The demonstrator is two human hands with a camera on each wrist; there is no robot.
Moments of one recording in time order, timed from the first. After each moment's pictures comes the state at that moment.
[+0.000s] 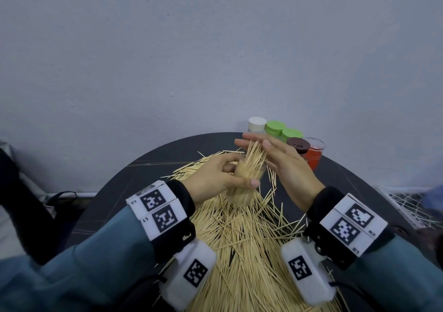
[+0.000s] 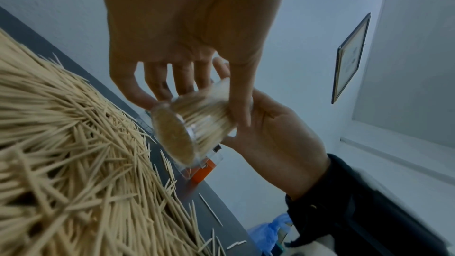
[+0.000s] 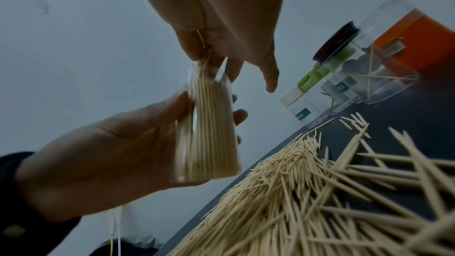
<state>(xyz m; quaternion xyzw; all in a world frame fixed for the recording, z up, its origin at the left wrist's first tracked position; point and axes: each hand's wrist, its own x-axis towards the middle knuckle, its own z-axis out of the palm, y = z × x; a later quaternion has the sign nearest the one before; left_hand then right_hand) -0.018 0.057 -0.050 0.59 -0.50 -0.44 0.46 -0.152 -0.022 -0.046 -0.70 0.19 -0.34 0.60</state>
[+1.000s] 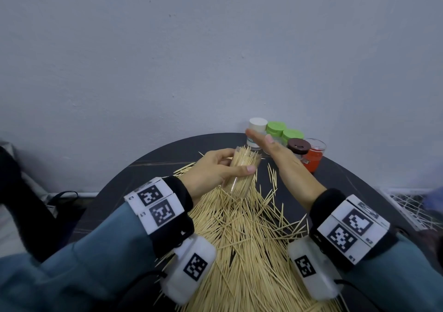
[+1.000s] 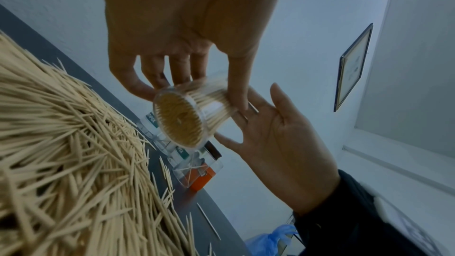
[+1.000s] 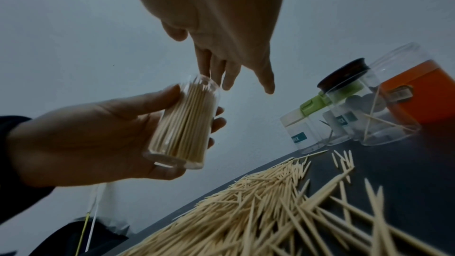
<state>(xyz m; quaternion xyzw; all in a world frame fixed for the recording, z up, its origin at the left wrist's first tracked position) -0.012 0.056 -0.046 0.58 -0.47 -0.44 0.50 -0.156 -0.020 -0.042 -0.79 0.24 -0.29 0.49</state>
